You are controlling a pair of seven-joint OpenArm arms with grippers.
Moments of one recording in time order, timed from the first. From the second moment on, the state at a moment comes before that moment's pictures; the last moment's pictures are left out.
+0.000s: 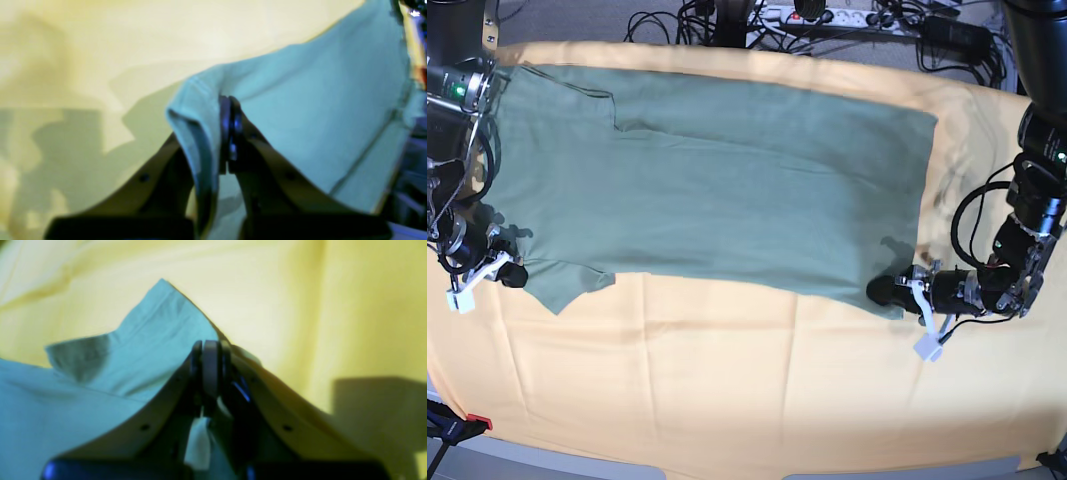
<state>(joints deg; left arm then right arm) -47.2 -35.5 52.0 37.5 -82.4 -43.8 45.7 25.4 29.7 15.4 40.0 31.8 42.0 -35.9</state>
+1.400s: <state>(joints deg) -47.9 -34.6 43.8 37.5 -78.4 -43.7 42.7 23.8 31.5 7.3 61.5 24.4 41.8 -36.0</state>
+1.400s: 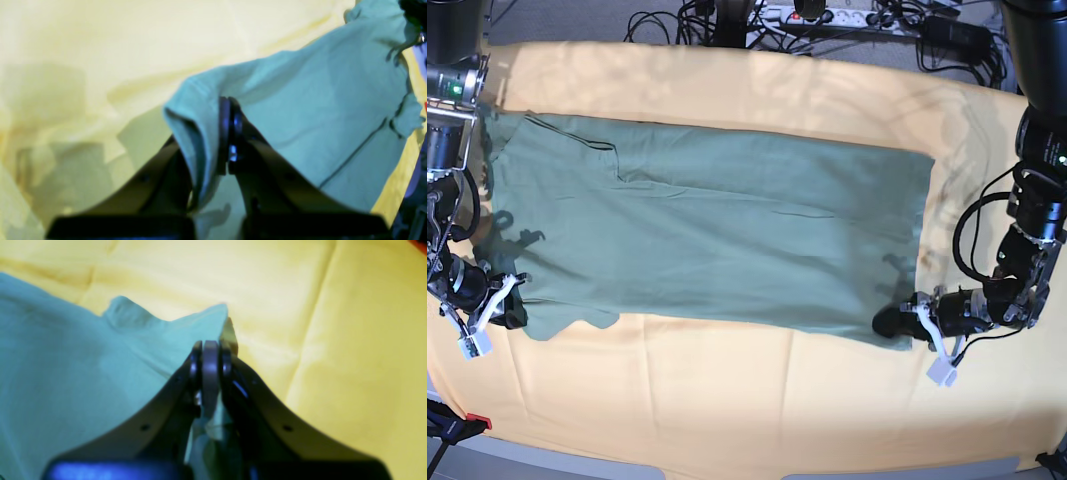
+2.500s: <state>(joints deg) -48.2 -32.2 36.6 39.0 -85.9 -43.7 54.5 23.3 31.6 7.3 61.5 25.1 41.8 -42.1</state>
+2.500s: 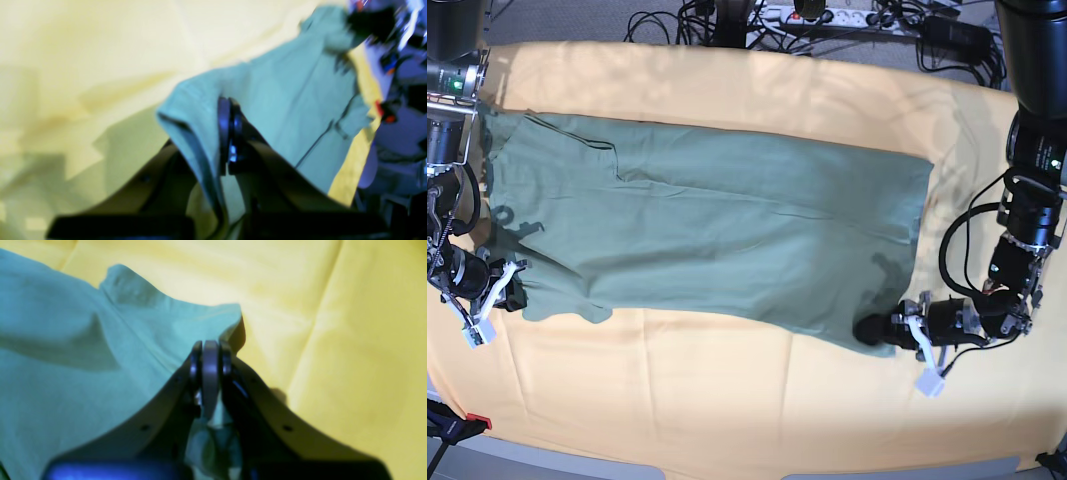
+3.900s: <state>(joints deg) -47.5 -33.8 33.3 40.1 -87.4 -43.7 67.8 18.0 35.7 7.3 64.2 31.4 41.8 -43.2</state>
